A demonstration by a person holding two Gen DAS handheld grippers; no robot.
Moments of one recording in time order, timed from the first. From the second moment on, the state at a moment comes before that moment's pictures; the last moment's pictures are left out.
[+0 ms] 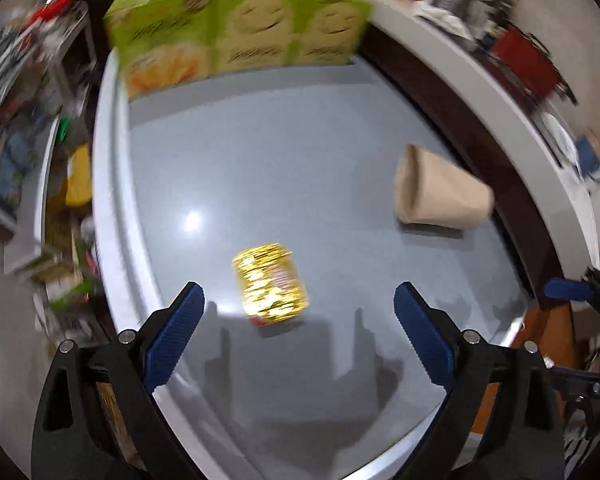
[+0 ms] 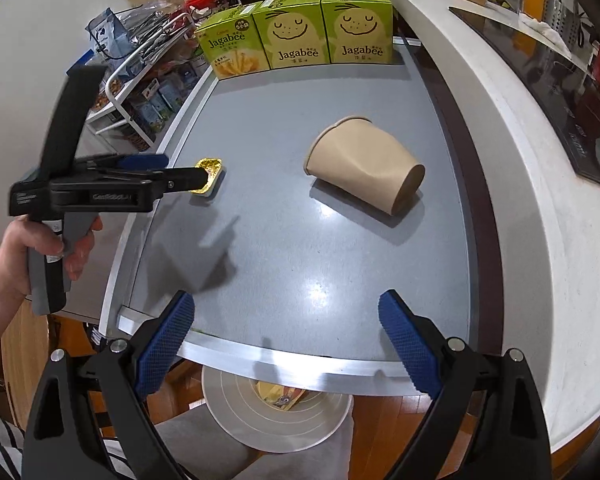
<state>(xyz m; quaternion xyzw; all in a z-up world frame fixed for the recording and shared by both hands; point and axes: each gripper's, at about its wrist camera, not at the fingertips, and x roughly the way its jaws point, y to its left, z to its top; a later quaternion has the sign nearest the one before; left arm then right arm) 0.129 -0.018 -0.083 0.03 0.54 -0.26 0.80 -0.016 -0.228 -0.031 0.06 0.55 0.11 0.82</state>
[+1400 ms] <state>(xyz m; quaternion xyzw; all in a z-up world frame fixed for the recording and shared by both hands) 0.160 -0.071 -0.122 0.18 0.52 -0.38 0.75 0.136 -0.200 -0.083 -0.22 0.63 0.15 0.73</state>
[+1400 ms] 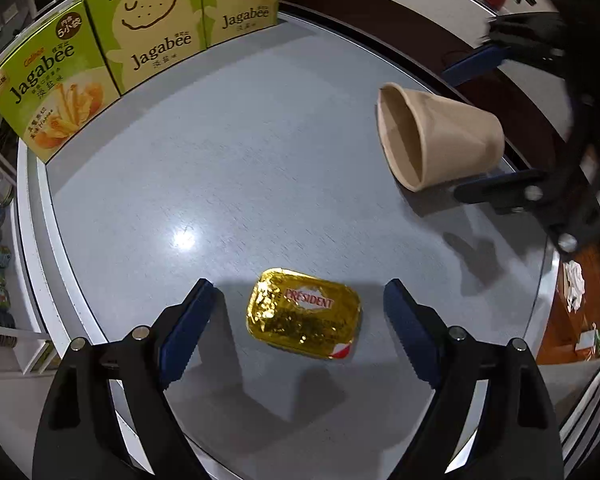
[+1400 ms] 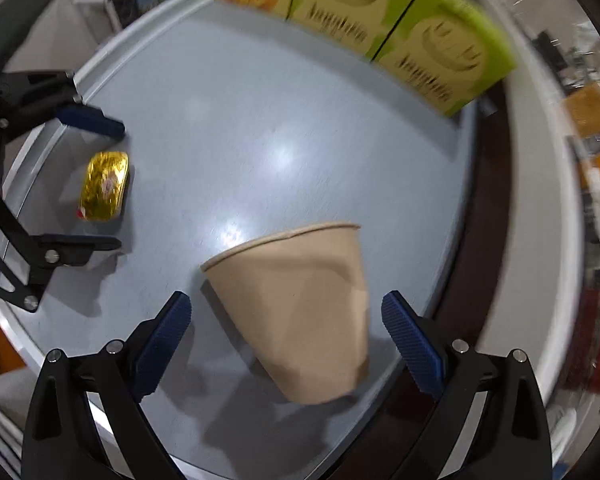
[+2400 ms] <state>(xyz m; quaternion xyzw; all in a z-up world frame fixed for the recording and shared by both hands) 0.113 -0.053 -0.103 0.16 0.51 -0.35 0.77 0.112 -0.217 -0.090 -0.08 0.65 0.19 0.73</state>
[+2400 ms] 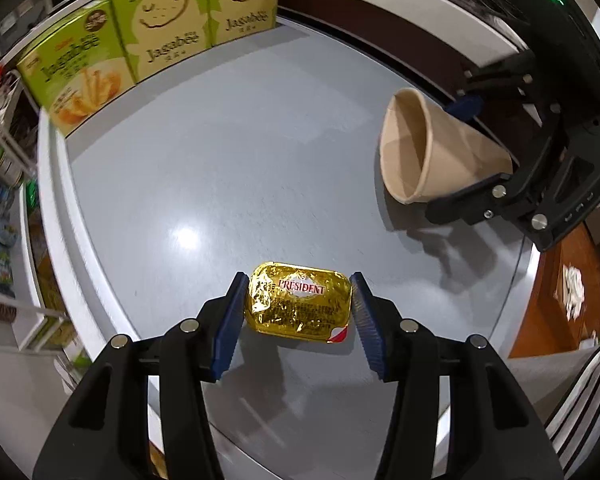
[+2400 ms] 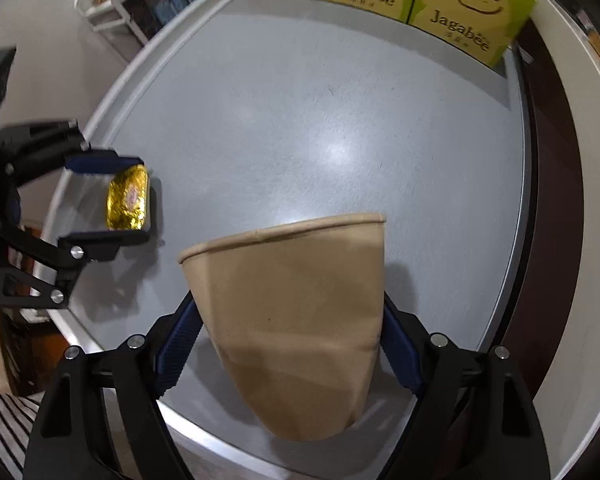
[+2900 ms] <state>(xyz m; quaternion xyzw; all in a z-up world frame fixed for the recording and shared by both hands) 0.061 -0.031 -0.072 0.06 0.50 -0.28 0.82 0.058 -0.218 -0.070 0.03 0.62 0.19 0.76</state>
